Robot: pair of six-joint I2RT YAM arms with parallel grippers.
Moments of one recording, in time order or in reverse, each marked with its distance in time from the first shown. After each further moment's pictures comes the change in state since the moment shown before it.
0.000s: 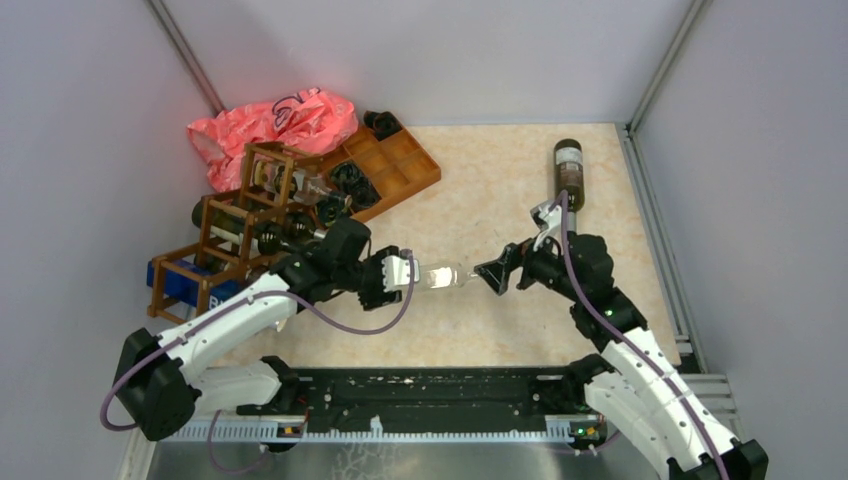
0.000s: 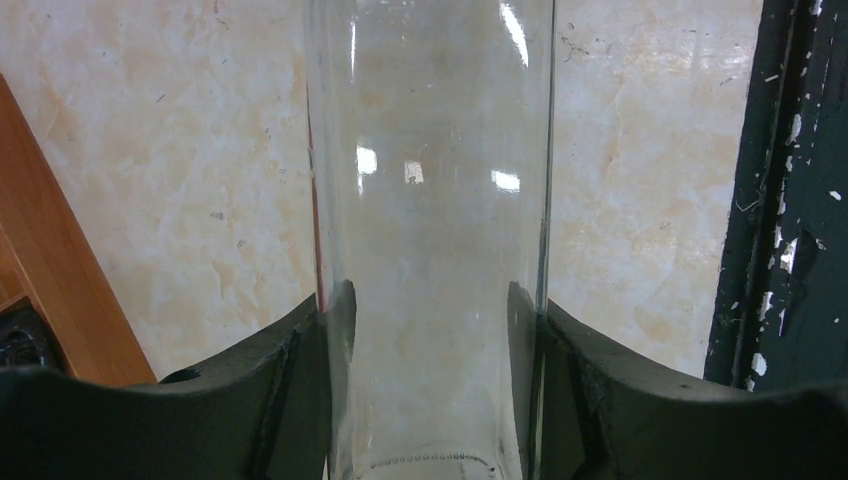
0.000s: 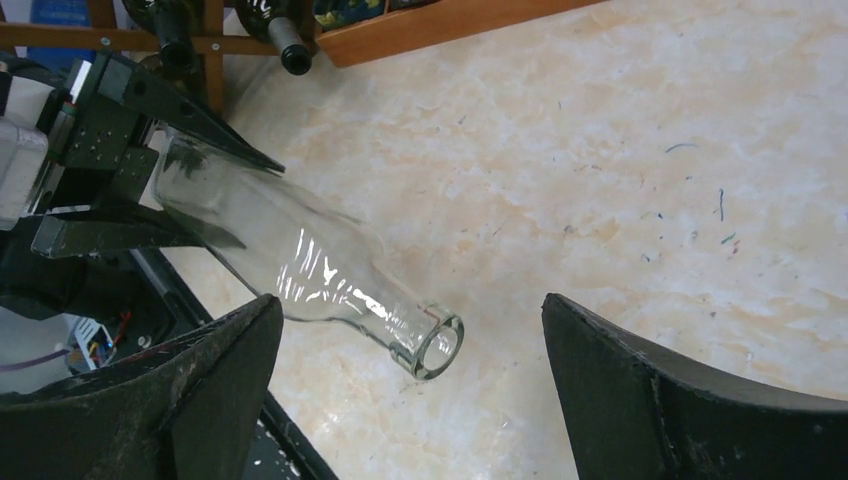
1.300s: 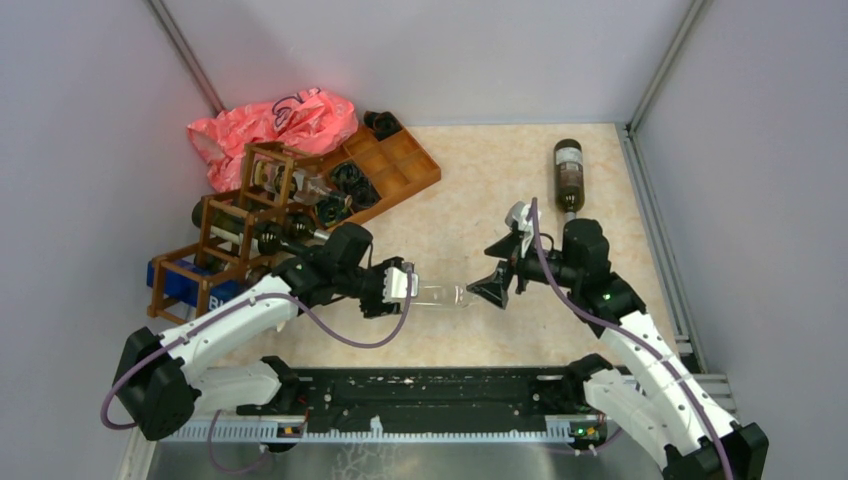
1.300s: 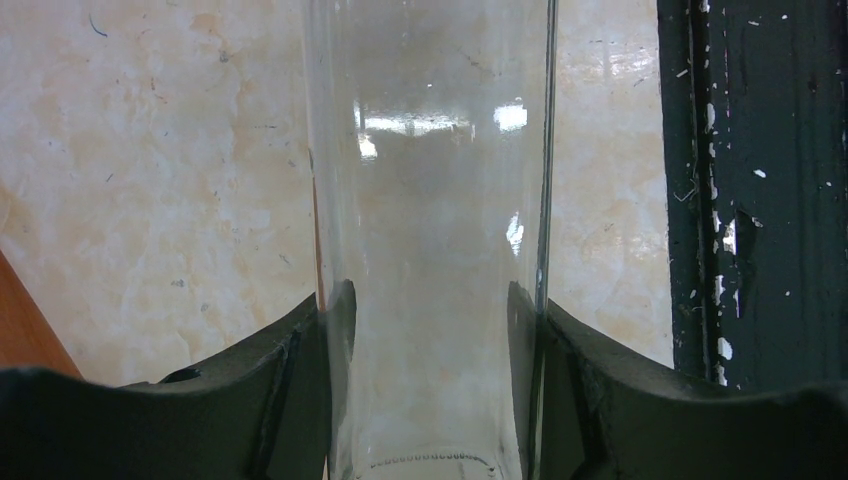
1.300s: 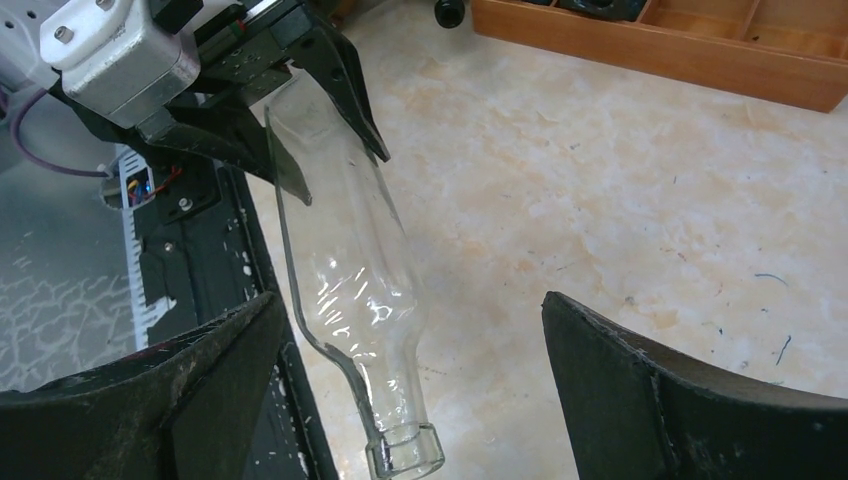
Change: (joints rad) left arm -0.013 0.000 -0.027 -0.007 0.140 0.101; right arm 0.000 0.101 0.122 -0.068 -0.352 -0.338
